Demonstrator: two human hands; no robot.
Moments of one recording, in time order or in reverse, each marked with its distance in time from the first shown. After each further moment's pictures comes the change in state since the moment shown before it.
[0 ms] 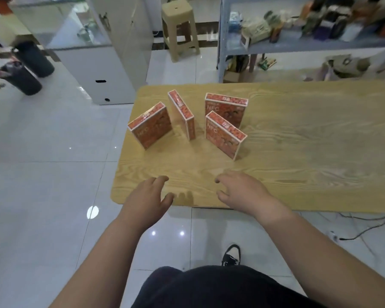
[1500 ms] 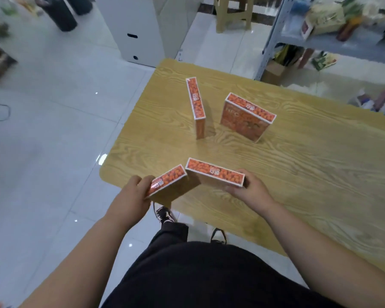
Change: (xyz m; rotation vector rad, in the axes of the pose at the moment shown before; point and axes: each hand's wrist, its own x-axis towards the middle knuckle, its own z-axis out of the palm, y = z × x) left_hand 0.036 -0.018 0.070 -0.142 0.040 -0.283; right_hand 0.101 0.125 0.025 0.928 -0.066 0.096
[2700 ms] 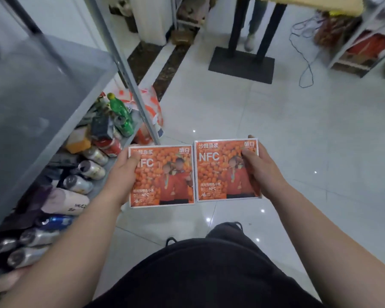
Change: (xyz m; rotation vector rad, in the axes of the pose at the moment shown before) left_hand -0.490 -0.297 -0.022 -1.373 1.473 -1.404; right_hand -0.129 -0.252 0.666 -0.401 -1.180 -0.286
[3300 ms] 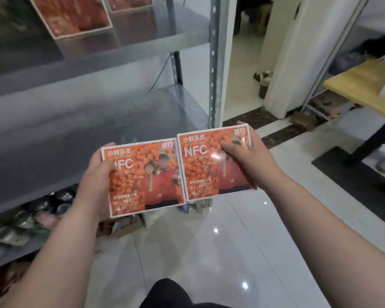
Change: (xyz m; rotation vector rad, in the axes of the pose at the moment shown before) left_hand -0.030 0.134 -0.025 -0.466 0.825 0.080; right_hand 0.180 -0.246 0.141 -0.271 -0.817 -0.460
